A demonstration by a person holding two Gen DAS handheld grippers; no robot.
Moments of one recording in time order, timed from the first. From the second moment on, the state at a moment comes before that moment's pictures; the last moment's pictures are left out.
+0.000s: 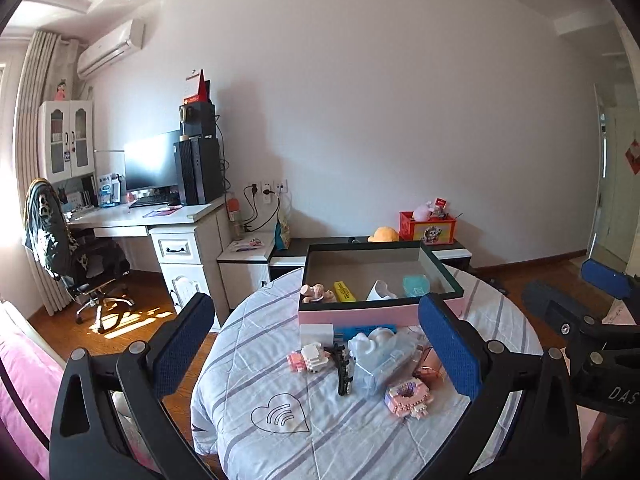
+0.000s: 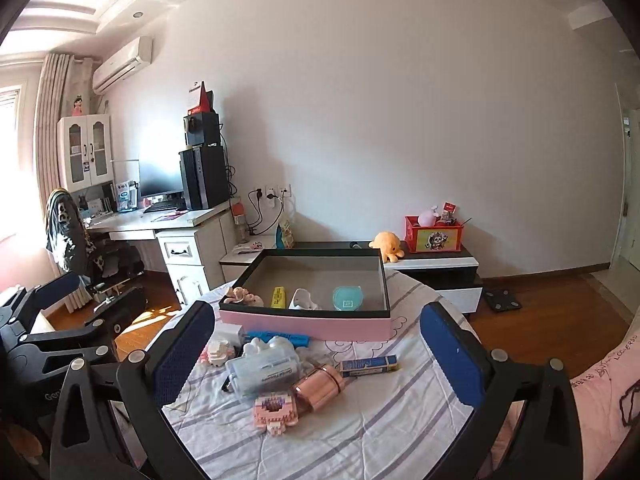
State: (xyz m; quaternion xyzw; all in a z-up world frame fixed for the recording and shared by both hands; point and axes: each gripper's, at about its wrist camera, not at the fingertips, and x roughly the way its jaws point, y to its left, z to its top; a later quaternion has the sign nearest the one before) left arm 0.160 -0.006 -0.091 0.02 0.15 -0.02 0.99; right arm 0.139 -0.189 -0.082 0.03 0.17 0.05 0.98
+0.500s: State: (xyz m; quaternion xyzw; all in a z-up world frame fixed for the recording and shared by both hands) left arm 0.125 0.001 -0.078 0.01 0.13 -0.02 0.99; right arm 0.098 -0.183 -0.068 0.03 0.15 0.04 0.99
